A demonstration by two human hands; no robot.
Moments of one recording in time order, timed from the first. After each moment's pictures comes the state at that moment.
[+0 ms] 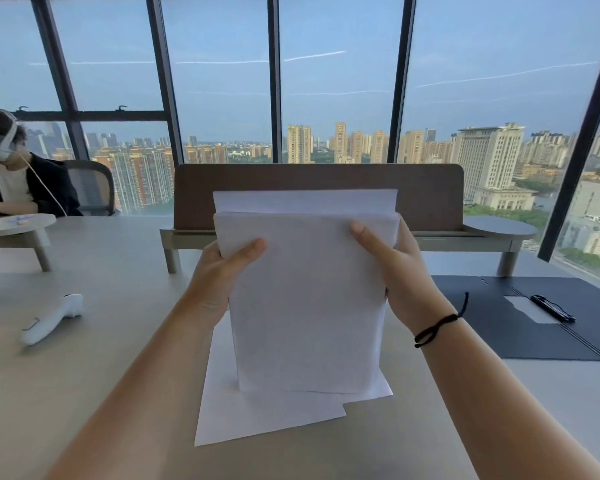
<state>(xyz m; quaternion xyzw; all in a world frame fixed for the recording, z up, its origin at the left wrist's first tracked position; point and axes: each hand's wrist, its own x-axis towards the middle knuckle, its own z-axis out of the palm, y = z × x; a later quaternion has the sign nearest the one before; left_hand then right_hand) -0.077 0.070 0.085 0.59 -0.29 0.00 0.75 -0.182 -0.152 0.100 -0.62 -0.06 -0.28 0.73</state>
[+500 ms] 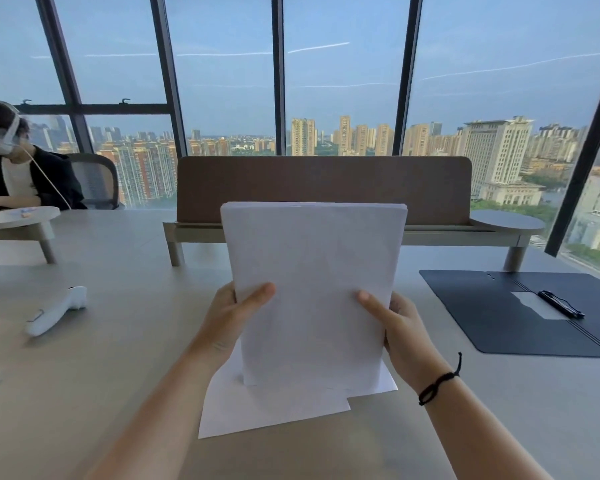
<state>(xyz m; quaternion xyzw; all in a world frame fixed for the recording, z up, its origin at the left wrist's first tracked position) -0.077 0.071 0.013 0.62 -0.24 -0.04 0.75 -0.186 -0.162 0.004 -0.63 0.02 -0.19 0.75</state>
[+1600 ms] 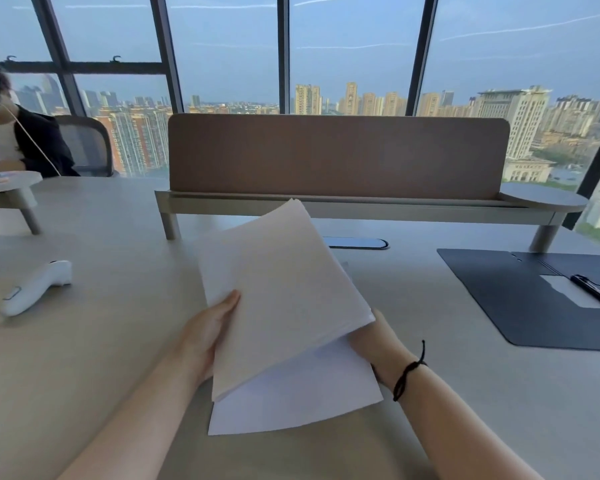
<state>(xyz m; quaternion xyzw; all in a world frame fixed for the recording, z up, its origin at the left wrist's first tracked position) -0.028 0.091 -0.056 0.55 0.05 -0.22 0.80 -0.124 -0.142 -0.047 -0.72 0.18 -0.03 0.67</state>
